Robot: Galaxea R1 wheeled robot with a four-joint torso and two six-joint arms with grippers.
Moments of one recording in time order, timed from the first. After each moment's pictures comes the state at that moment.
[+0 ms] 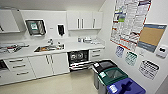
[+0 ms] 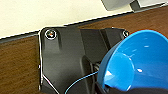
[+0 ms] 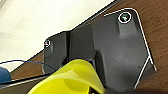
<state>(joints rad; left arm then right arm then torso) 1.56 2.75 -2.43 0.53 -0.27 -0.42 -1.57 2.77 -2.39 -0.52 0.24 0.61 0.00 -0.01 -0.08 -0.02</state>
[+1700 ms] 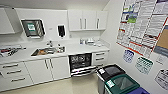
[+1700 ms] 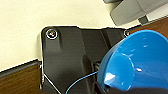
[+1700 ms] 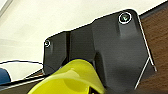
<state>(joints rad) 1.56 2.75 -2.43 0.53 -0.27 -0.42 -1.56 2.77 -2.40 -0.52 0.23 0.61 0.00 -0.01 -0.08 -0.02</state>
